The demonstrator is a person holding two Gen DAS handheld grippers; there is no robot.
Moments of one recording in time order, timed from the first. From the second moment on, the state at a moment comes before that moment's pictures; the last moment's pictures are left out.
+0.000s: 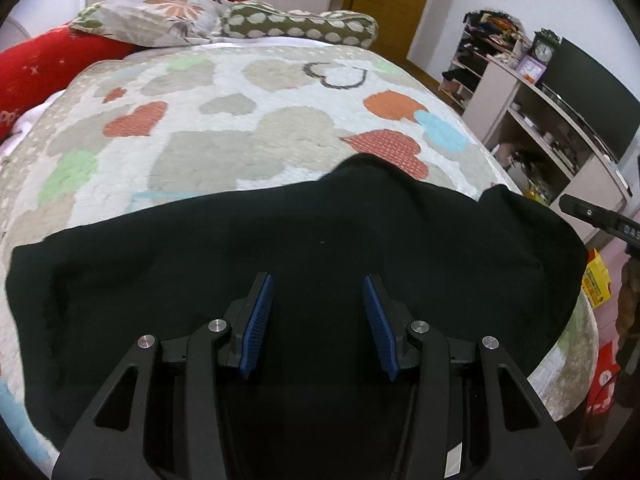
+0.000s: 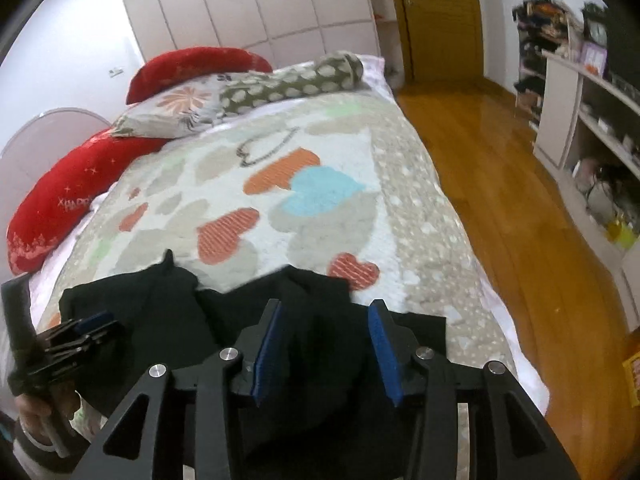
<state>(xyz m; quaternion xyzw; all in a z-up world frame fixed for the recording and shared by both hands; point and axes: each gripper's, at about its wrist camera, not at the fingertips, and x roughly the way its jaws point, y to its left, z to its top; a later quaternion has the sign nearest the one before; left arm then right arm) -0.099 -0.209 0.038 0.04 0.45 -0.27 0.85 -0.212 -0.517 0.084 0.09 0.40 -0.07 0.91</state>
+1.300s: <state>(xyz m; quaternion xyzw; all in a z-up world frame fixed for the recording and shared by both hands) -0.110 -0.209 0.036 0.04 0.46 -0.28 0.84 -0.248 -0.550 0.054 0.12 0.42 -0.10 0.89</state>
